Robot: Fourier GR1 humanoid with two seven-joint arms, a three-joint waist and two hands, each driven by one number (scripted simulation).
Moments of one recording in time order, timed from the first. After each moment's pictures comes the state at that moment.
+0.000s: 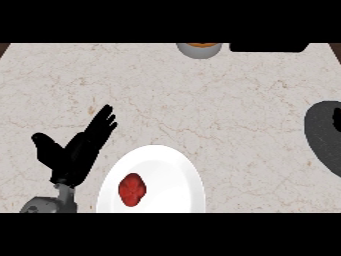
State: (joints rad) left arm -0.07 0.16 -0.18 -1.57 0.28 0.00 0.22; right arm -0.31 -0.44 -0.38 -1.02 0.59 -0.60 -0.15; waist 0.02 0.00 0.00
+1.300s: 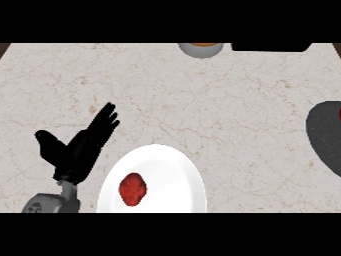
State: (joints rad) left arm -0.08 0.14 -0.16 -1.55 0.27 -0.02 0.21; right arm -0.56 -0.66 -0.72 -0.29 0.25 -0.19 -0.59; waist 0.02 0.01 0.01
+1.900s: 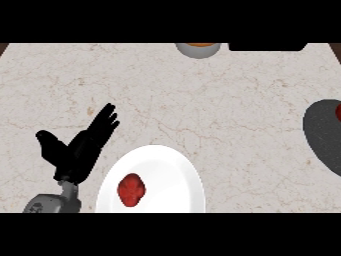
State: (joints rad) left arm -0.08 0.13 -0.15 -1.54 0.26 -0.02 0.21; right arm -0.36 -0.80 -0.76 -0.20 0.17 0.29 -0.78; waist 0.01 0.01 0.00
